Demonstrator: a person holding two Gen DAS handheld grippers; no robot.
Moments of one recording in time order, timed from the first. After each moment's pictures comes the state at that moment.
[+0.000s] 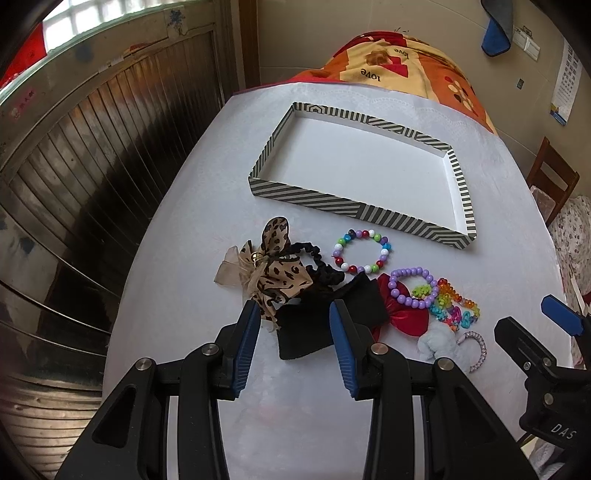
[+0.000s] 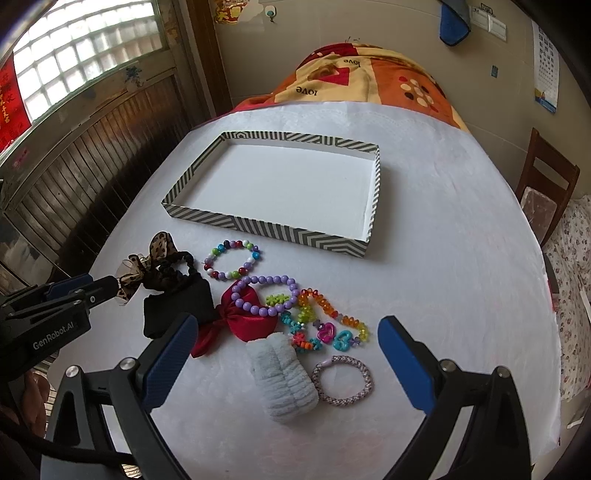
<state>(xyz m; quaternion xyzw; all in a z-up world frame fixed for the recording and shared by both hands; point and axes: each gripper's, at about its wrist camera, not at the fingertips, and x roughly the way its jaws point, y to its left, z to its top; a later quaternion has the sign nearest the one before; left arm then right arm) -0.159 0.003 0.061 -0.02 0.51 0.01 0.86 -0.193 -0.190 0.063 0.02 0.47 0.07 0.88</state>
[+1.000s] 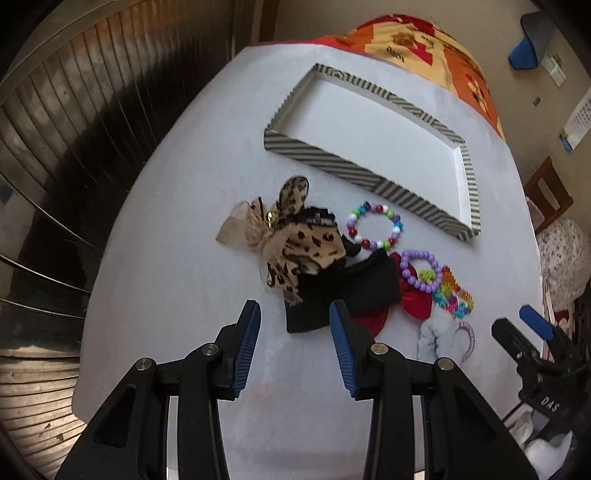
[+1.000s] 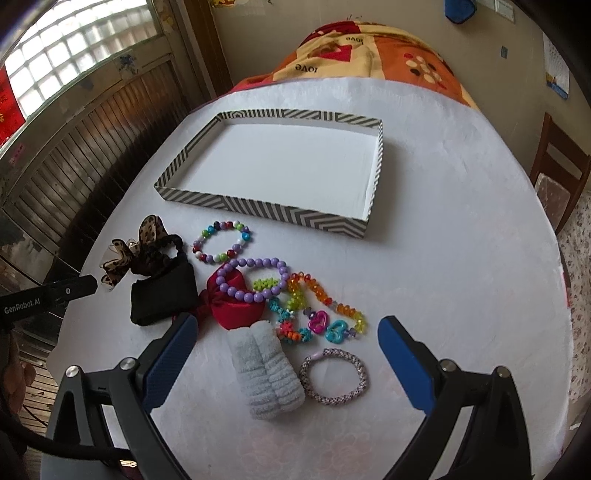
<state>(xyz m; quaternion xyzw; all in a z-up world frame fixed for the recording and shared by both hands) -0.154 0.040 0.036 -0.11 0.58 -0.01 0.81 -0.180 -0.209 0.035 0.03 0.50 0.10 0.86</state>
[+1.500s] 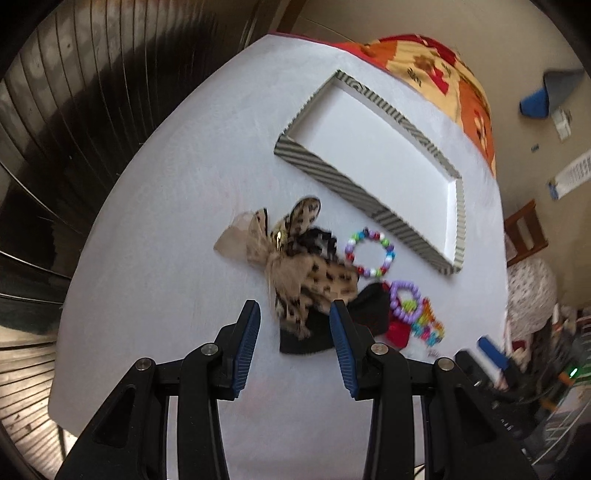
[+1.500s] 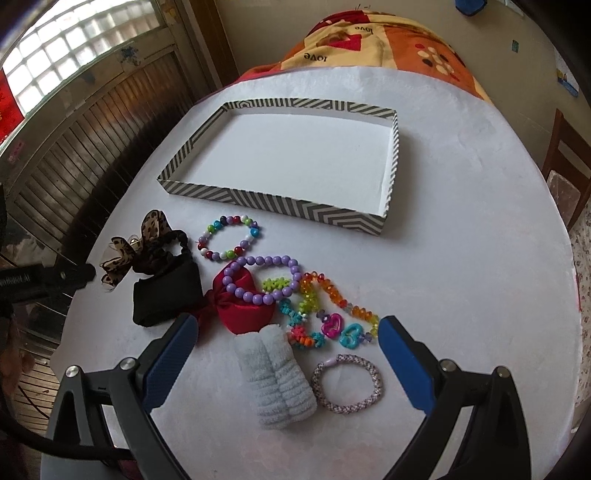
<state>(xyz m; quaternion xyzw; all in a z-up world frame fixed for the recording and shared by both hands) -0.128 0.086 0.033 -0.22 0.58 -0.03 0.79 -0.164 -0.197 0.025 0.03 0.51 0.11 0.85</state>
